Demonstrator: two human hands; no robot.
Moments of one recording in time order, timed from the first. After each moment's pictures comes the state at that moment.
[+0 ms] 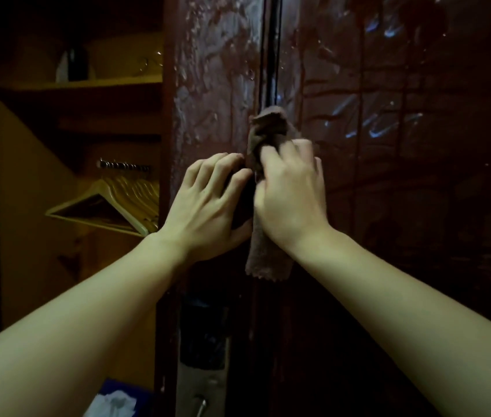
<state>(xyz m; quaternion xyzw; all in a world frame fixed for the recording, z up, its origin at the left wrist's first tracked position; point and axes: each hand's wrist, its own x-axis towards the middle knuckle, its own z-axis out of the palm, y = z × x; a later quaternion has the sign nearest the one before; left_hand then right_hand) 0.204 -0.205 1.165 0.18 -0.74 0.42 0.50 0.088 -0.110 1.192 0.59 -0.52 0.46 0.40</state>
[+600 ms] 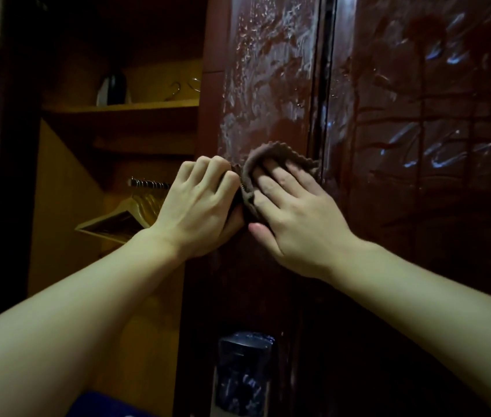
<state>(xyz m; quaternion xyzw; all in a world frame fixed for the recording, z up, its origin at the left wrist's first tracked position) 0.260 -0.233 1.198 0.19 -0.69 0.47 0.52 0.086 -0.151 1.202 0.68 -0.47 0.15 0.55</state>
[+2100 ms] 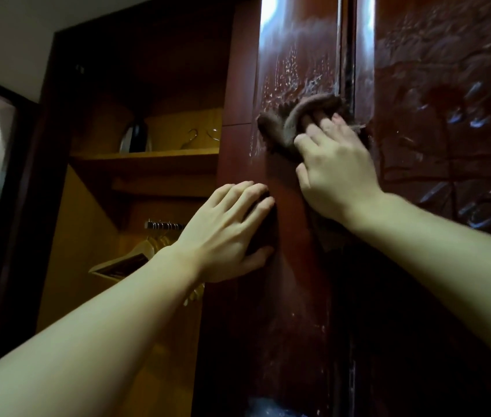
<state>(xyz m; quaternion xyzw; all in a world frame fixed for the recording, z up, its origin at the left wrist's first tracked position) 0.277 -0.247 1.243 0.19 -0.73 0.51 0.42 0.097 -0.173 1.327 0.56 -0.45 0.29 0.63</state>
